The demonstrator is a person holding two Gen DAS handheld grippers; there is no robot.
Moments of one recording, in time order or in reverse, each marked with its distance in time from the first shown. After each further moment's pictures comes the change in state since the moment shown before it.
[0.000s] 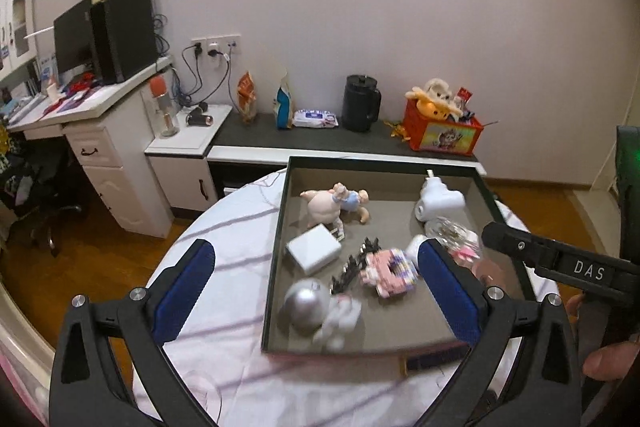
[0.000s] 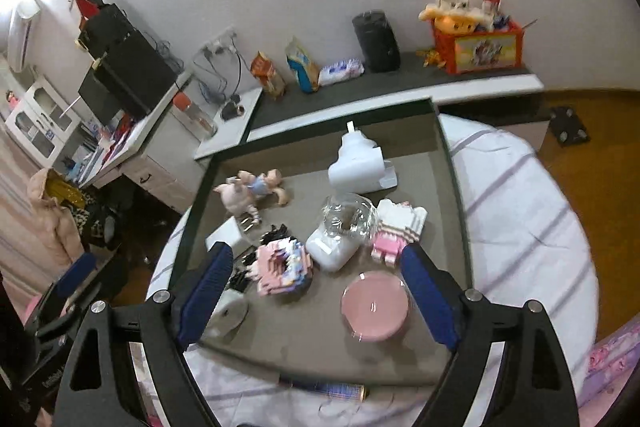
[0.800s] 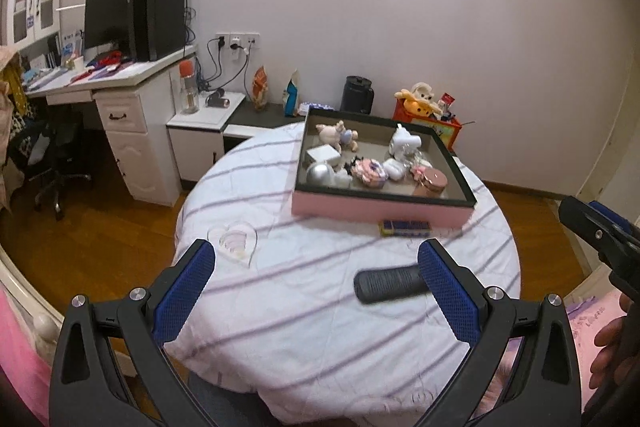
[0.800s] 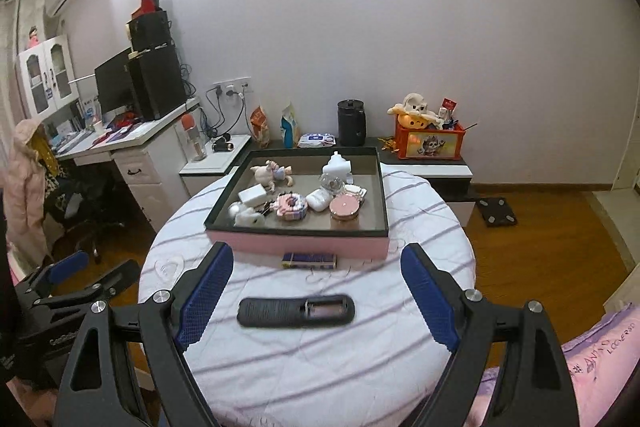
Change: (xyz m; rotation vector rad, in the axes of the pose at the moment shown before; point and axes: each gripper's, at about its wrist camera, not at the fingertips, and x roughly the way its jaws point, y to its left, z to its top) left arm -0.160 0.020 -0.126 -0.066 -0.023 -0.029; right arm -0.192 0.075 -0.151 -0.229 -0.286 -0.206
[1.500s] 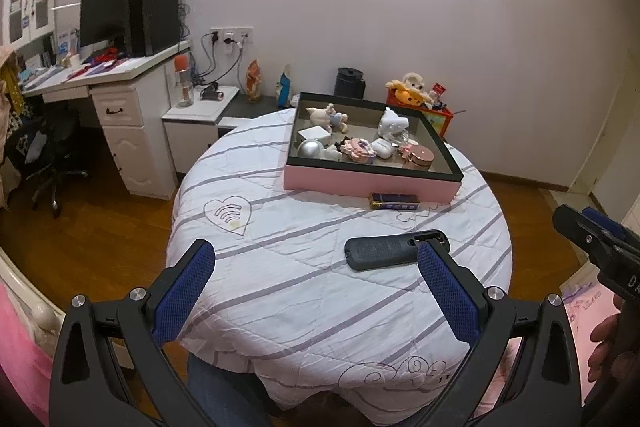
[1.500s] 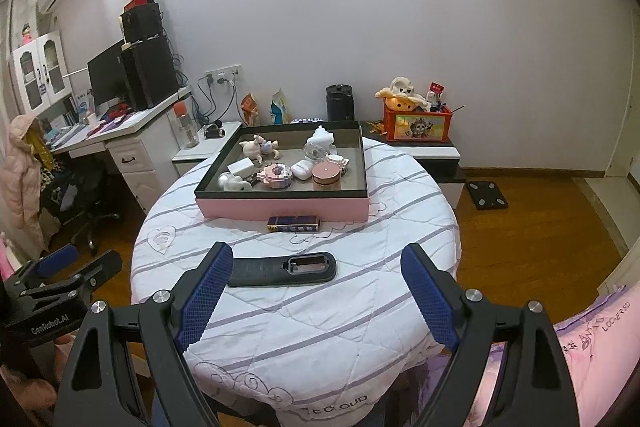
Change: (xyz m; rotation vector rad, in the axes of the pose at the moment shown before) left arm -0.014 -0.007 -0.025 0.031 0.017 -0.022; right arm -0.019 -0.016 -0.036 0.021 0.042 -0.029
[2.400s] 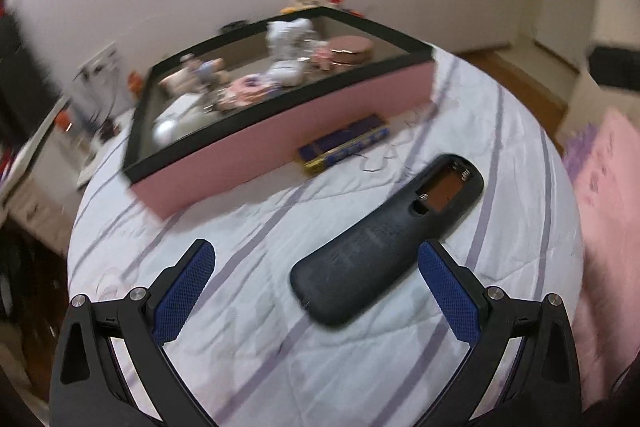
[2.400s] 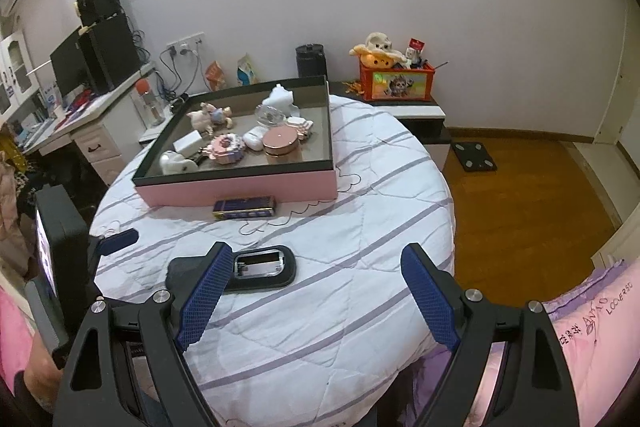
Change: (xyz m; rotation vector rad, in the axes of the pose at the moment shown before) left arm 0.173 -0.071 -0.012 0.535 0.176 -0.188; right arm 0.084 -0.036 0.003 0.068 0.145 -0.072
